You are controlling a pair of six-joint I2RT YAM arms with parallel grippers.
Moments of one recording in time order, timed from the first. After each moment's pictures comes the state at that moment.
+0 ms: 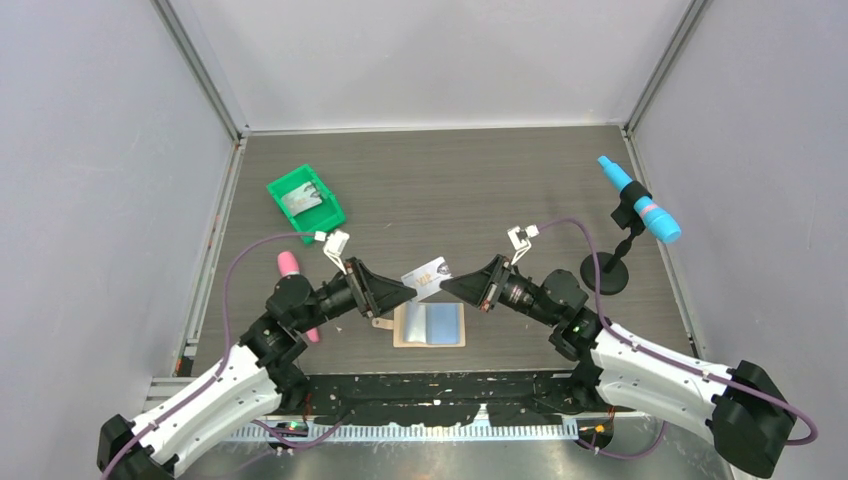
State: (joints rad) left arm -0.73 0.57 0.36 0.22 0.36 -0.94; right arm 0.83 0.83 0.30 0.60 -0.27 1.05
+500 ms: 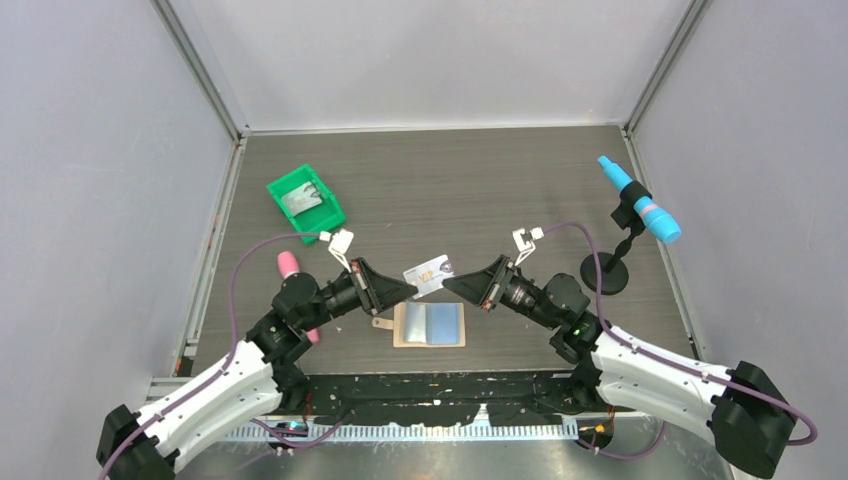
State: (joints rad) left arm -0.73 0.62 0.34 0.30 0.33 -0.99; right arm 0.83 0.82 0.27 0.68 -0.21 1.11
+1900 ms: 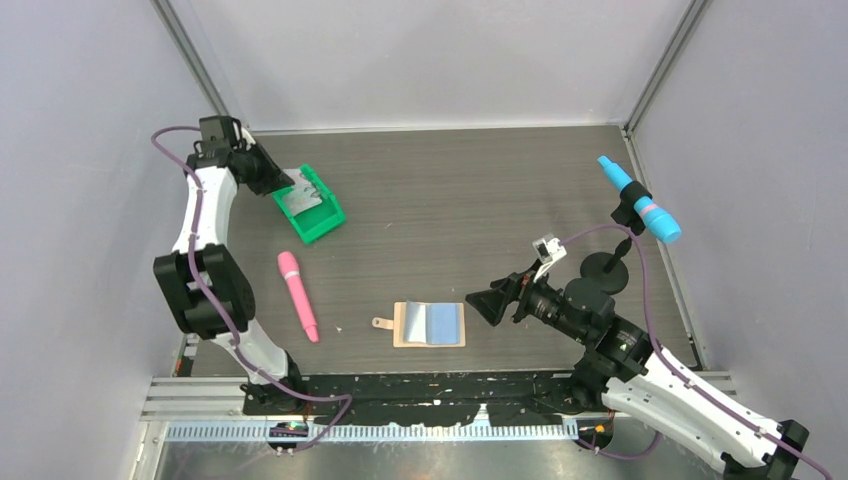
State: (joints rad) left arm 0.22 1.67 1.53 -0.71 0.37 -0.47; right arm 0.83 0.45 0.41 -0.13 -0.06 0.62
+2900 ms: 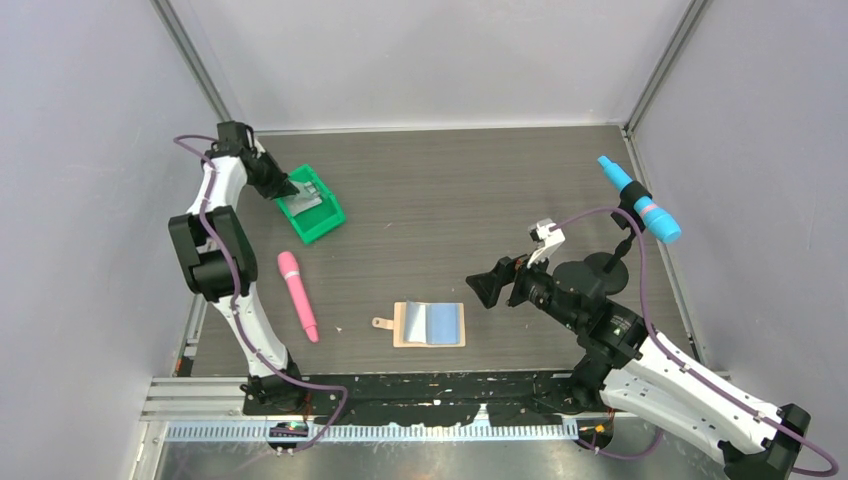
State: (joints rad) left arm 0.24 1.99 1.67 -0.70 0.34 -0.47; right arm 0.83 0.60 0.54 -0.20 0.09 0.50
